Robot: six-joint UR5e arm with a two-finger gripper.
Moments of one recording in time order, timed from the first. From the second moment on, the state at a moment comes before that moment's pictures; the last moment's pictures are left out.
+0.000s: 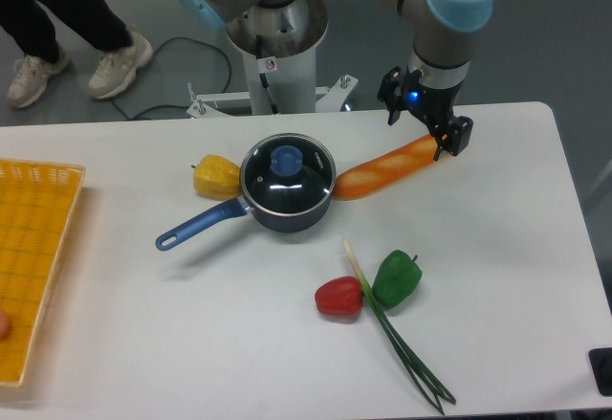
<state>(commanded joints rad) 2.77 -1.67 -1.71 -1.33 1.55 1.52</state>
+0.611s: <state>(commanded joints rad) 2.76 -1.68 -1.71 -1.32 1.54 1.52</state>
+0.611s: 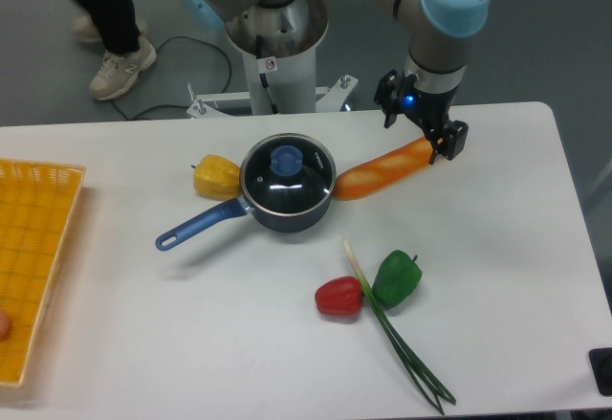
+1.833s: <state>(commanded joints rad) 2.59 -1.77 -1.69 -1.25 1.55 1.37</state>
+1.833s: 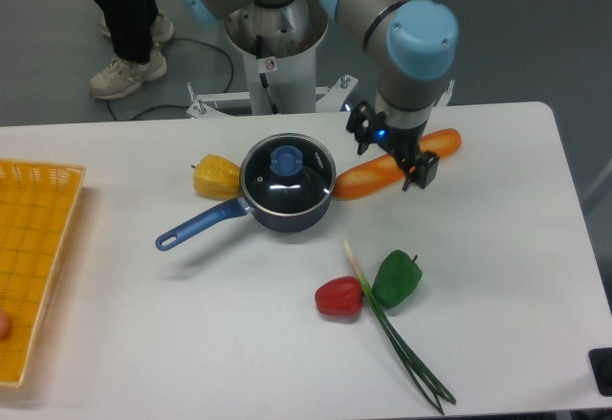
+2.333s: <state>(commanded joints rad) 2.49 -1.78 -1.71 -1.26 1.58 1.45</state>
